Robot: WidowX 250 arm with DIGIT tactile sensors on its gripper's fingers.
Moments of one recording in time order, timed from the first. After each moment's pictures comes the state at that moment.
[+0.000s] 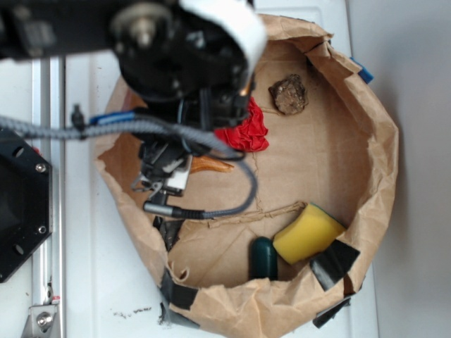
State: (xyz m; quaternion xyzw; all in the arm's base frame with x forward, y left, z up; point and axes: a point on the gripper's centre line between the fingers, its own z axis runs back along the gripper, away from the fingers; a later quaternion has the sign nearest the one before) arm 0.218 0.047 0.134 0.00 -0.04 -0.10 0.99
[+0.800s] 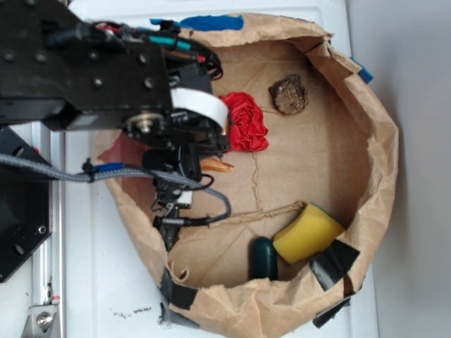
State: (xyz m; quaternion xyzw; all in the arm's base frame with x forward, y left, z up) arm 0.212 0.045 0.057 0.01 -0.05 -0.05 1.00
